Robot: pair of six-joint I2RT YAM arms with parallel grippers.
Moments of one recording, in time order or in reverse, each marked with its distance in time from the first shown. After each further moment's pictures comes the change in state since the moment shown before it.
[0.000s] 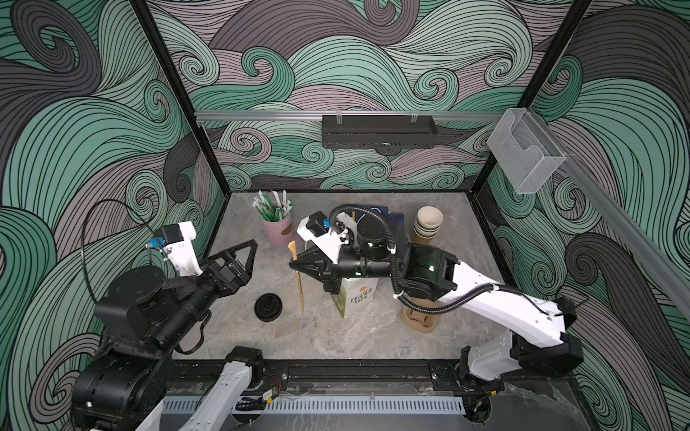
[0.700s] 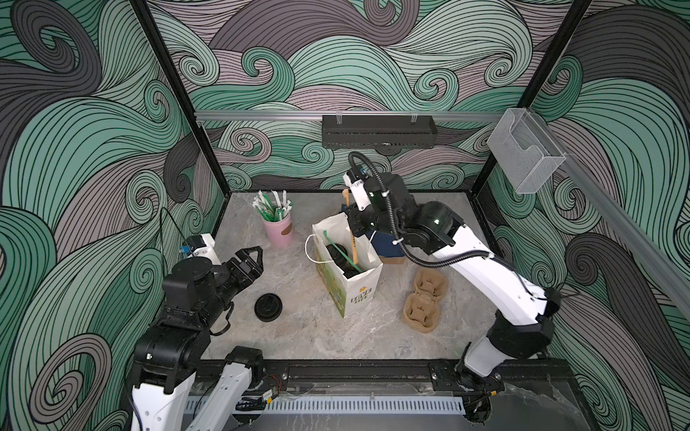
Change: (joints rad) left arm 0.000 -0.051 -0.355 0.103 -0.104 -0.111; right arm -0.267 0.223 0.304 -0.496 0.341 0.116
